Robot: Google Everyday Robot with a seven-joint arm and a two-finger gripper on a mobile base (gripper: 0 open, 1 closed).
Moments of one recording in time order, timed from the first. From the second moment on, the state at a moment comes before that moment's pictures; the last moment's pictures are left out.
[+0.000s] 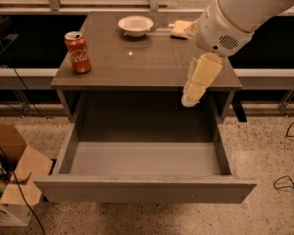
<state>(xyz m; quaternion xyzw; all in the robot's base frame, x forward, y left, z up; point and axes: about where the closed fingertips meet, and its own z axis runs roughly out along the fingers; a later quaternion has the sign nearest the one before) 0.527 -0.093 0.960 -0.66 0.71 0.06 0.26</state>
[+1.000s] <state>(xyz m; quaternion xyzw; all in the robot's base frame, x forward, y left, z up) 0.578 -0.045 0.945 -0.64 0.69 0.10 0.32</state>
